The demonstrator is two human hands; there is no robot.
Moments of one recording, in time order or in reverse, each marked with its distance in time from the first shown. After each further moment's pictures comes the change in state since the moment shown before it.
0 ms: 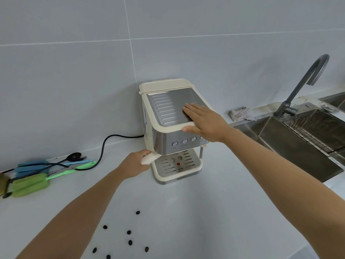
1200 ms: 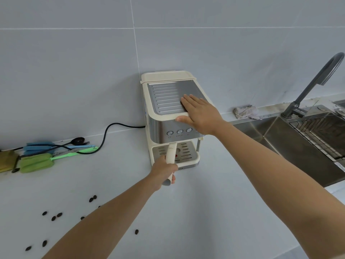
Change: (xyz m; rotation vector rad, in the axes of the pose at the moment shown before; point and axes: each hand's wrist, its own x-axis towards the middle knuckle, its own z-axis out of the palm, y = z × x) left_hand -0.028 0.087 0.082 -0.728 0.042 -0.466; right_hand 0.001 0.002 0.007 -0.017 0.017 0.003
